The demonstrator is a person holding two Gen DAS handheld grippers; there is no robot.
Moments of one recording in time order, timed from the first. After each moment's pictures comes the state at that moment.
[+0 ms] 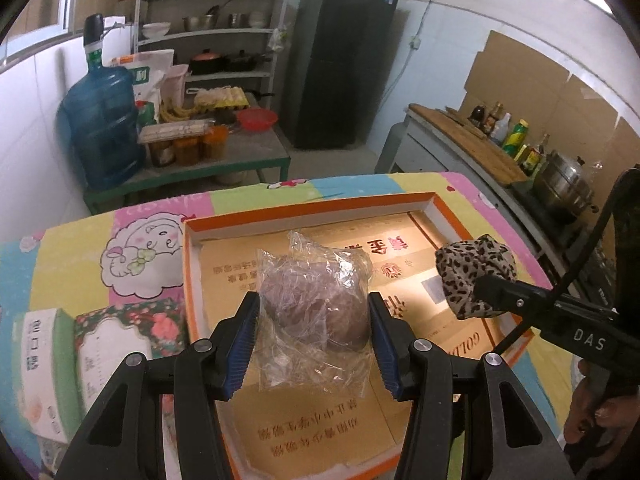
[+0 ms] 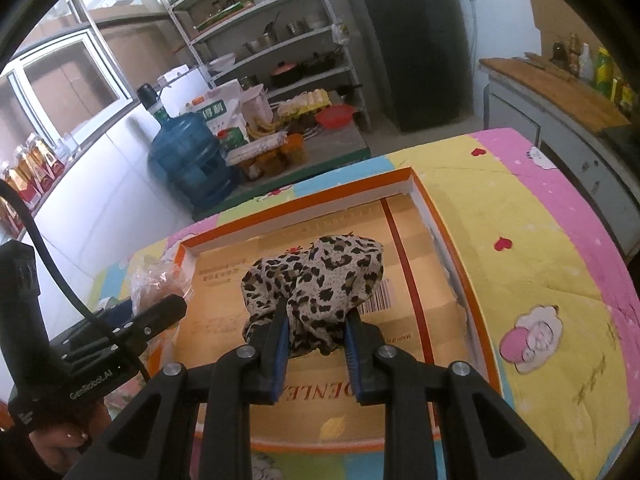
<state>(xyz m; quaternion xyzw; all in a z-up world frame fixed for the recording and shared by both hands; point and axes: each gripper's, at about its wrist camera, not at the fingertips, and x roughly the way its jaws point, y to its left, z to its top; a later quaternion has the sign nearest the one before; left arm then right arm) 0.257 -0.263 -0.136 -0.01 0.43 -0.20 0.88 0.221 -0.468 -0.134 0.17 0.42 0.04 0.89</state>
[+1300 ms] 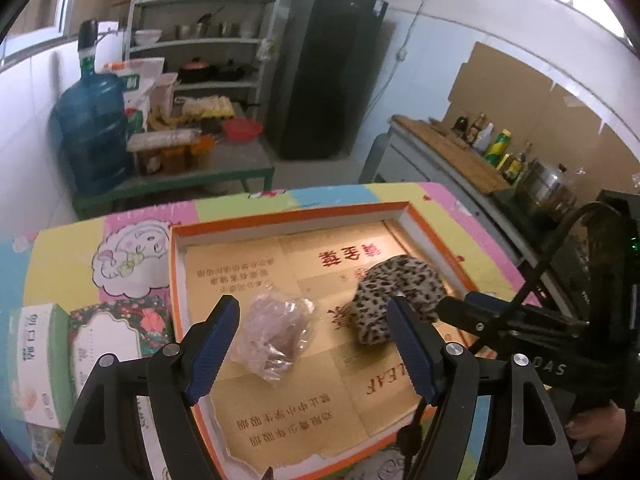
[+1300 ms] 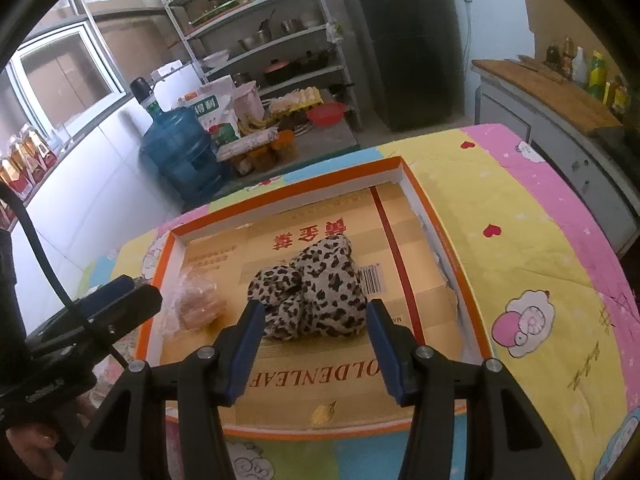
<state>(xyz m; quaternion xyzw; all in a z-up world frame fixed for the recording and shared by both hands) 0.234 -0.262 -0.118 -0.03 0.40 -0.23 0.88 0.196 -0.461 -0.134 0.16 0.42 0.02 0.89</state>
